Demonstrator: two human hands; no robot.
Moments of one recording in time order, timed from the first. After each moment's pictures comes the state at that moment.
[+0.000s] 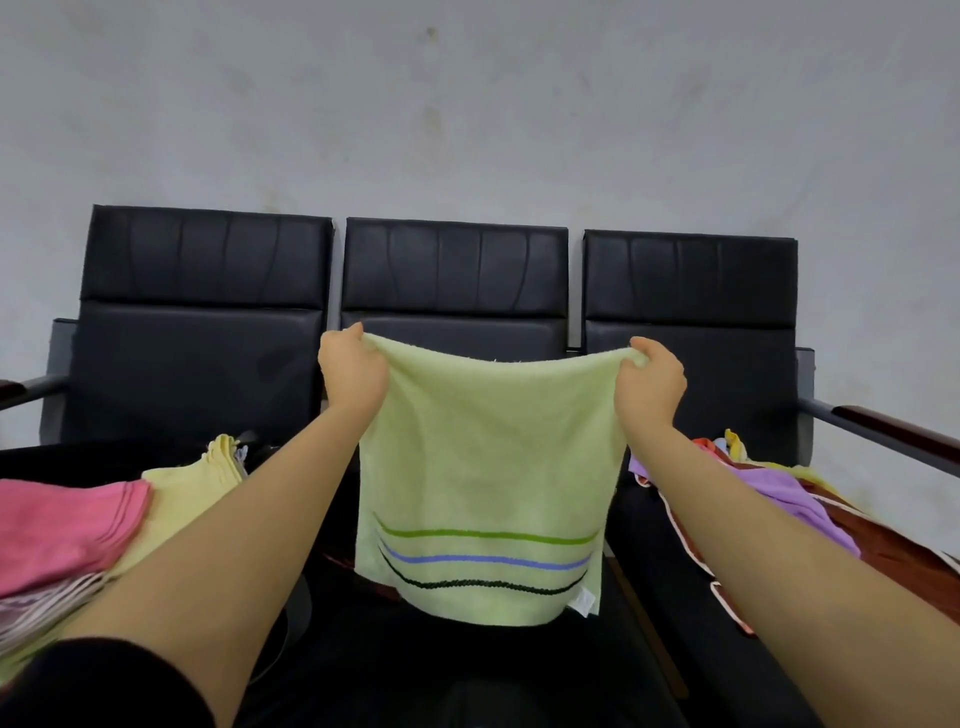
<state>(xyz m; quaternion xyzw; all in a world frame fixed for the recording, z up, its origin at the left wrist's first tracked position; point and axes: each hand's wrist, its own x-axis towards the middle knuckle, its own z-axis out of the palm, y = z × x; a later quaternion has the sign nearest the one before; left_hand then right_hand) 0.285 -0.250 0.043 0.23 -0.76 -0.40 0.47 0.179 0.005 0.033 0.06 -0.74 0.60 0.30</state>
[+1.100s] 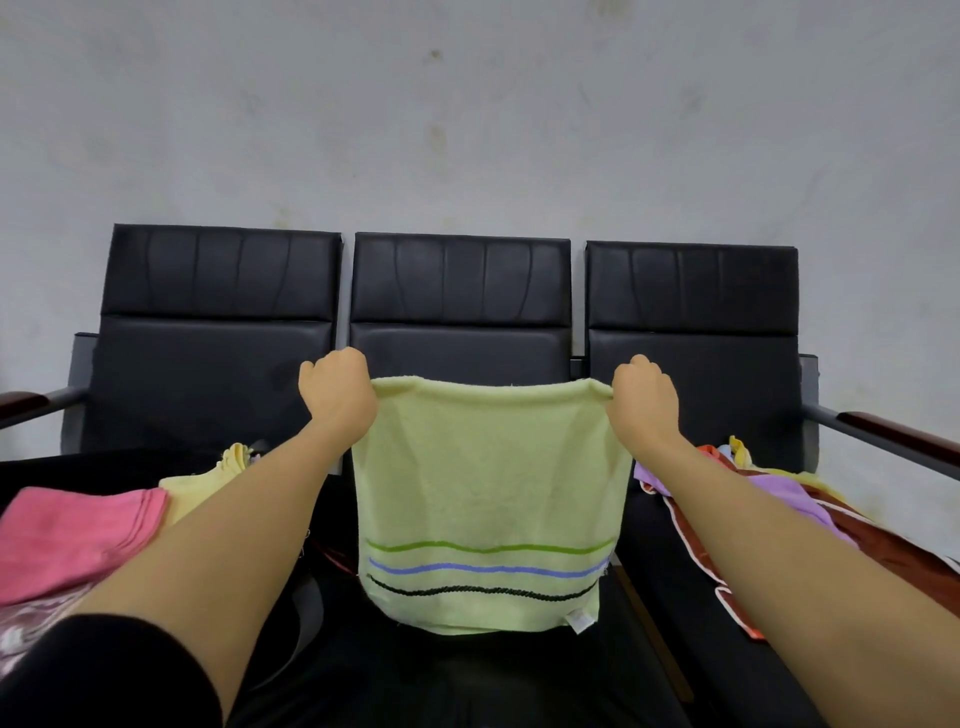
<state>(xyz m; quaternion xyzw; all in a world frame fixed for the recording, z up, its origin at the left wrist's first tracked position) 0.303 -0.267 0.038 0.30 -0.88 -0.02 0.37 0.191 0.015 0.035 0.13 -0.92 0.12 0.36</state>
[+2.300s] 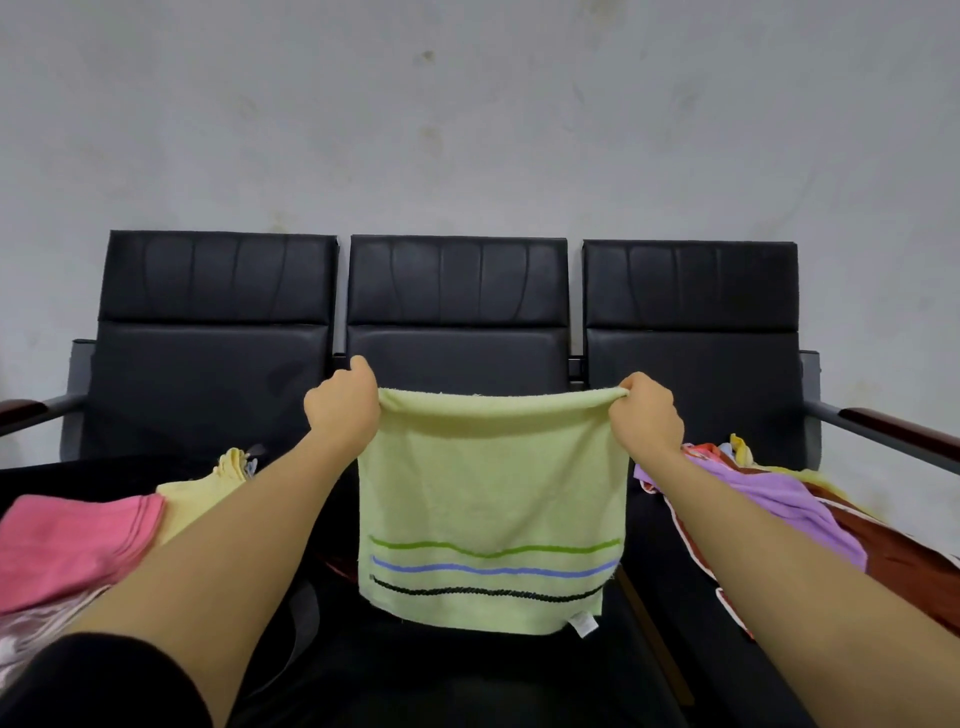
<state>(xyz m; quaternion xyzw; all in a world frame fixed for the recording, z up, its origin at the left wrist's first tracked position) 0.304 -0.252 0.033 0.30 -0.90 0.00 0.30 0.183 0.021 0.022 0.06 -0.89 0.37 0.25</state>
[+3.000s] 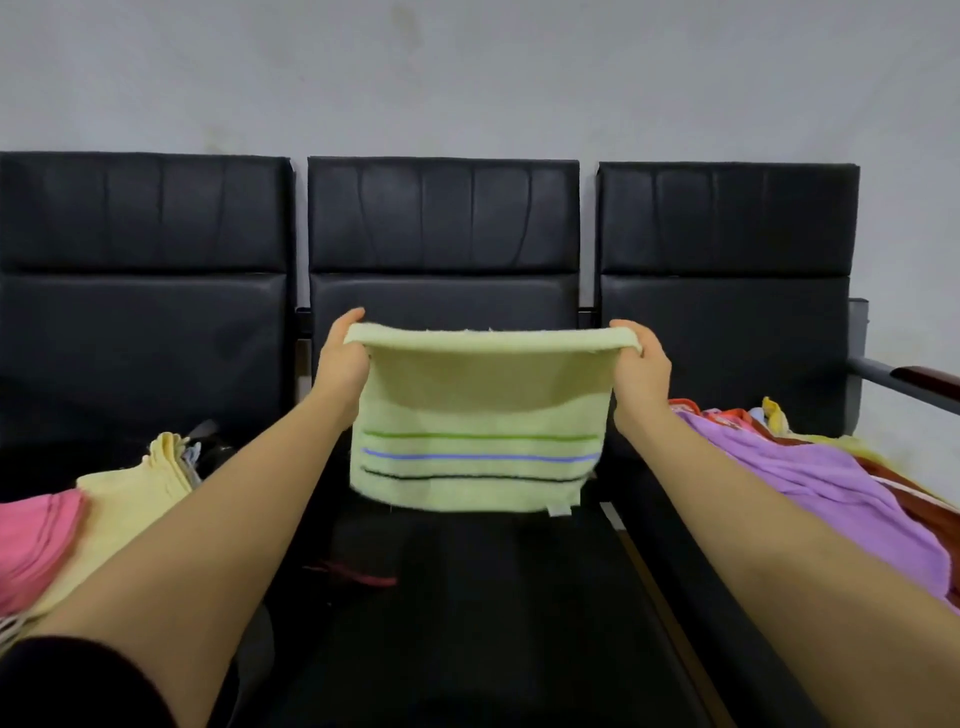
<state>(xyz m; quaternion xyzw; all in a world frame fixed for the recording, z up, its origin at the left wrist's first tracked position) 0.187 -0.293 0.005 0.17 -0.67 -0.64 0.33 0.085 -0.035 -0.005 0.07 -0.63 0.76 0.17</state>
